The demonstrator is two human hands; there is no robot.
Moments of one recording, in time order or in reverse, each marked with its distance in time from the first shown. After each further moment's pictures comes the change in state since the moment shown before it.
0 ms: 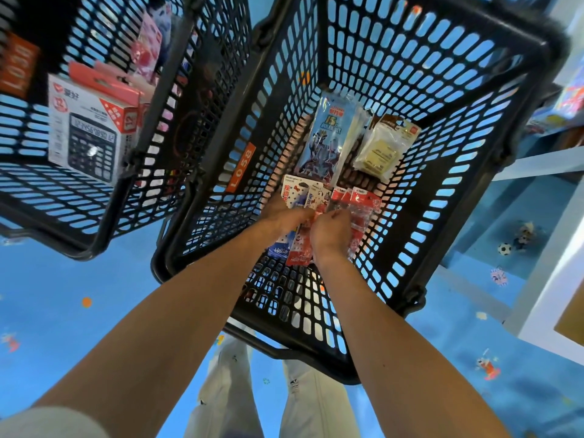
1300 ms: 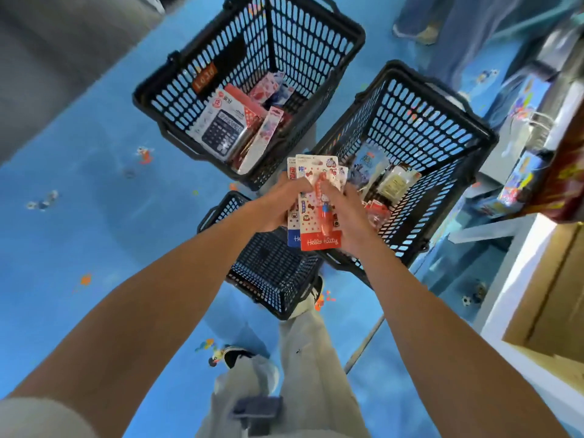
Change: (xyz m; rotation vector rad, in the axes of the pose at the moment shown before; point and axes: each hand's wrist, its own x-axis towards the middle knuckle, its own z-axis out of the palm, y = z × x) left_hand -0.194 -0.048 -0.154 -0.577 -0.258 0.233; right_hand -0.210 -0.038 -0.040 0.146 -0.669 -0.334
